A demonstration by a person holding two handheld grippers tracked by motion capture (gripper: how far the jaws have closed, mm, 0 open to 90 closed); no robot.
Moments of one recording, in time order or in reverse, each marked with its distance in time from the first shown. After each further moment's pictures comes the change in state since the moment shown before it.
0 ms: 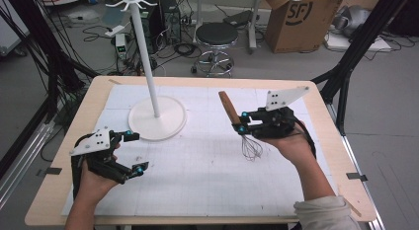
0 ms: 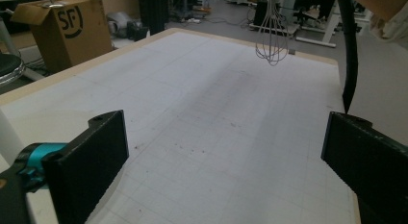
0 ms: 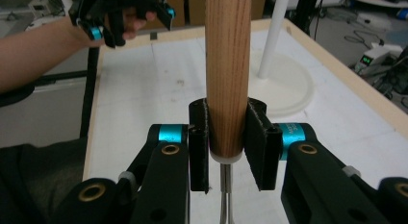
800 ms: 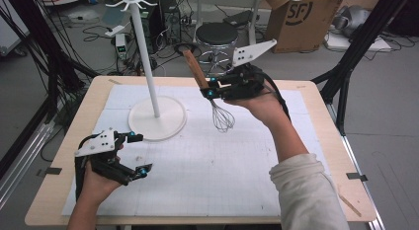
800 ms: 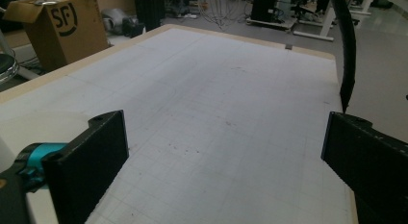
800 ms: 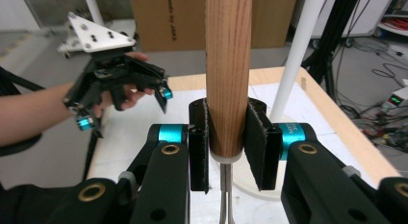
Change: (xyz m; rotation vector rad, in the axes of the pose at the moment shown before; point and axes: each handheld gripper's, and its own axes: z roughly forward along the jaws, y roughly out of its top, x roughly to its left) left arm -0.005 0.001 0.006 0.014 -0.017 0.009; right arm -0.038 0.094 0.050 -0.031 0.099 -0.044
